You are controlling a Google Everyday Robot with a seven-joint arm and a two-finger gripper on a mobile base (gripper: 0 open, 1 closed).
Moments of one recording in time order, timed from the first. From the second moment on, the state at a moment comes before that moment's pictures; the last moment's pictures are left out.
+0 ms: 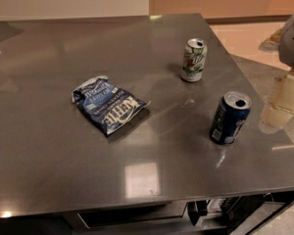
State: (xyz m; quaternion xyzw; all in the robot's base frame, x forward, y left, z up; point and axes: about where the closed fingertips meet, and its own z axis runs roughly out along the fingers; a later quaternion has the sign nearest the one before) arm 0.438 -0.217 0.976 -0.60 0.78 -0.03 0.16
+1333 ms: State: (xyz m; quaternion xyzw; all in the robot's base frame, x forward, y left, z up) arm 0.492 -0.166 0.979 -0.60 0.79 0.03 0.14
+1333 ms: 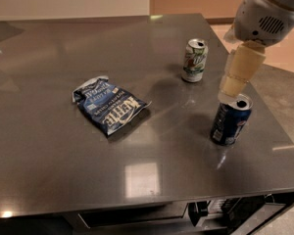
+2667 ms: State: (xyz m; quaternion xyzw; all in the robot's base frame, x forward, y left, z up) arm 0.549 -0.004 0.932 -0.59 0.80 0.04 0.10
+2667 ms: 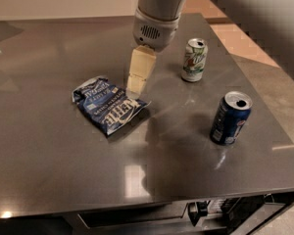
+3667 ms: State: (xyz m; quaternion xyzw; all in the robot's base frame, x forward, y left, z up) arm 0.547 0.053 0.865 -0.60 0.80 0.03 0.04
